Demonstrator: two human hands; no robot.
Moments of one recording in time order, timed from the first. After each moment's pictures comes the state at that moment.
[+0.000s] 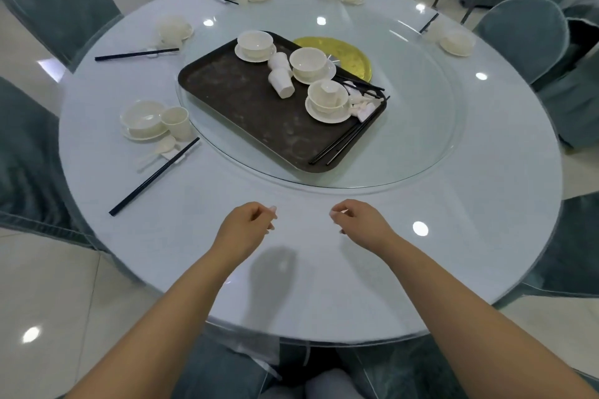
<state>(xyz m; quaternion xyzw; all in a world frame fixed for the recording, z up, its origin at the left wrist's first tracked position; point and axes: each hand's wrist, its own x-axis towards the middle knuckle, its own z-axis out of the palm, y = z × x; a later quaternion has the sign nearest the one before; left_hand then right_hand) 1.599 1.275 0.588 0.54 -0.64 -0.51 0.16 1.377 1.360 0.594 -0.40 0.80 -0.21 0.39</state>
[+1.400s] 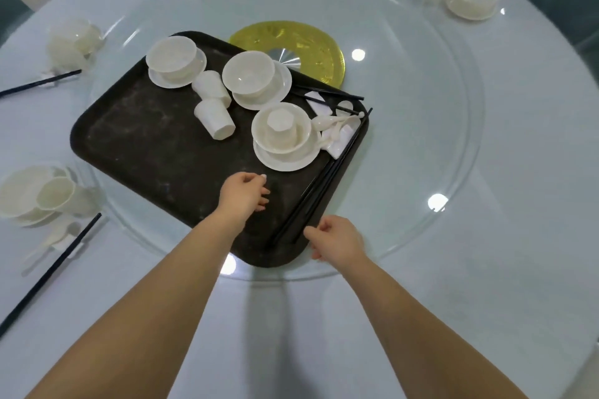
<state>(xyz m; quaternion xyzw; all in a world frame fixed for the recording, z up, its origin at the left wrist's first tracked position) 1.343 1.072 0.536 0.65 -0.49 -0.56 0.15 1.225 1.217 0.503 -0.24 0.81 -0.27 0.46</state>
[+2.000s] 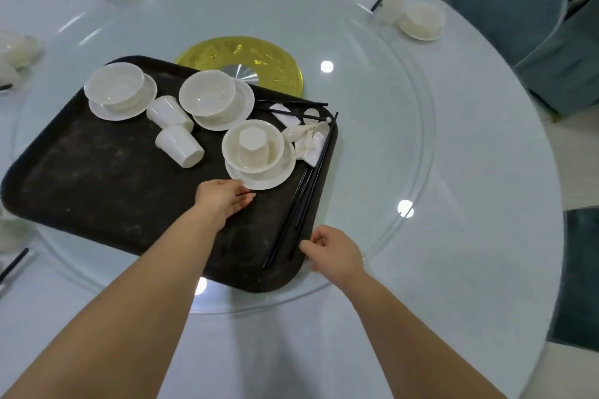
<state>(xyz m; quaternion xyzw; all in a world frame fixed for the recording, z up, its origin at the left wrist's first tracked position) 1.282 1.049 0.520 0.66 -0.31 -0.66 0.19 1.160 1.240 0.502 -0.27 0.84 -0.24 0.41</state>
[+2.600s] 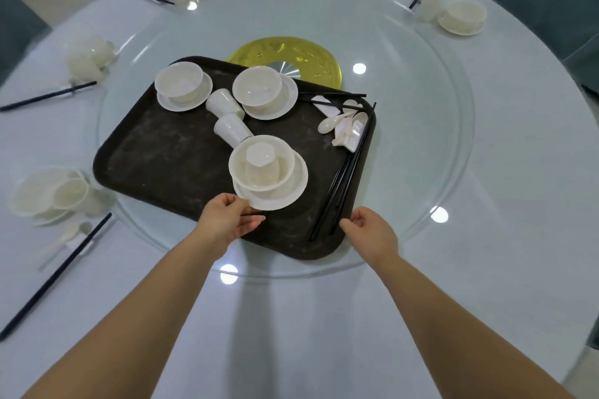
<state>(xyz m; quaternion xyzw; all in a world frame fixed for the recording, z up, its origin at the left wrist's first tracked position) 1.384 1.102 0.553 0.62 -0.37 -0.66 0.19 1.169 1.248 0.504 -0.29 0.86 -0.23 0.34</state>
